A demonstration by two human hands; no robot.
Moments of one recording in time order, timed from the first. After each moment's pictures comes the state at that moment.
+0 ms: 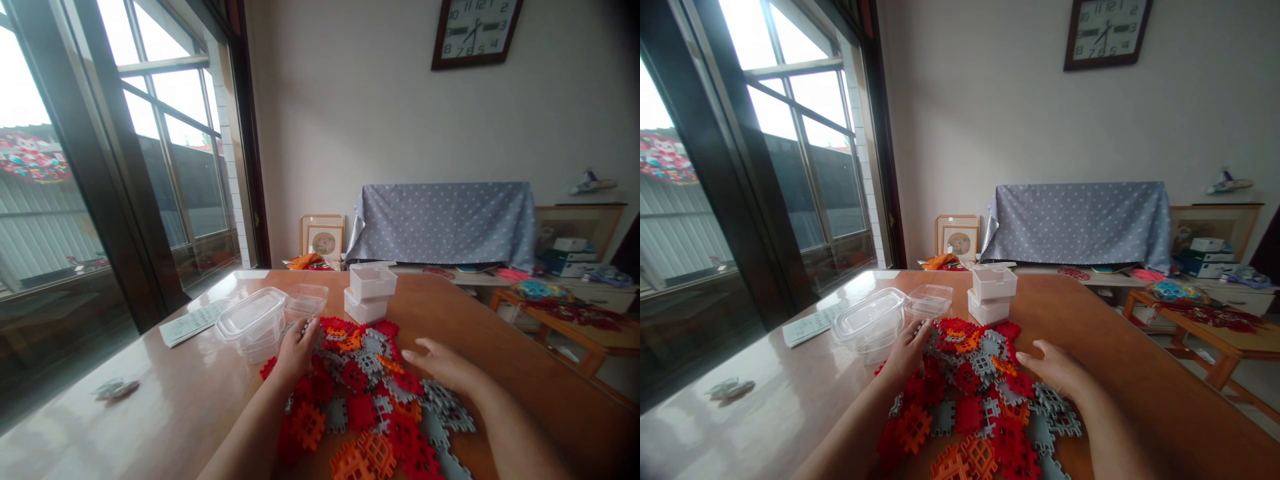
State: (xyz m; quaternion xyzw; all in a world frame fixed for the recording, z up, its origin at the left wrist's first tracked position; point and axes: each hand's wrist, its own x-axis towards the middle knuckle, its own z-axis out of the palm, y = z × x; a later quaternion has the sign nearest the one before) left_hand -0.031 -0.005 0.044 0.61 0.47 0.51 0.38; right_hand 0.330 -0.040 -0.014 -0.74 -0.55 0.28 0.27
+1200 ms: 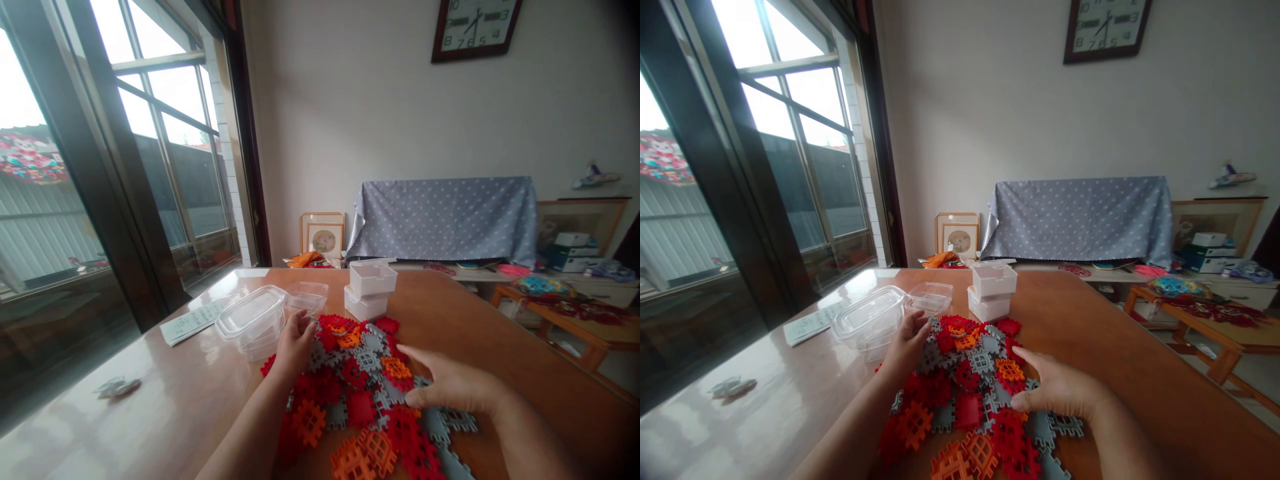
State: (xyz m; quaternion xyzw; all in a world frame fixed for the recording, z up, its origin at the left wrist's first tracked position) left_hand -0.036 0.030 0.004 0.57 0.45 0.56 0.40; right_hand 0.308 -0.085 0.032 -0.59 -0.70 0.36 0.19
